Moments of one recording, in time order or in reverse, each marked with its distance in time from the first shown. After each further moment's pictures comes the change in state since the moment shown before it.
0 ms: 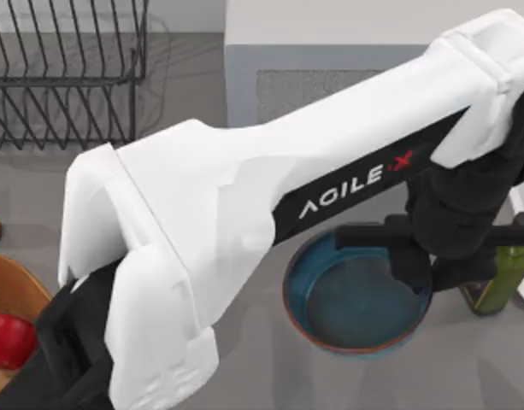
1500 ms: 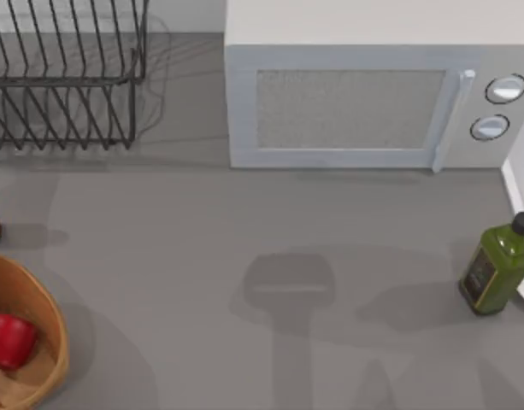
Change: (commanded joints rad) left arm 1.206 -1.525 -1.311 1.305 0.190 1.004; right arm 0.000 0.000 0.000 0.000 0.000 0.000
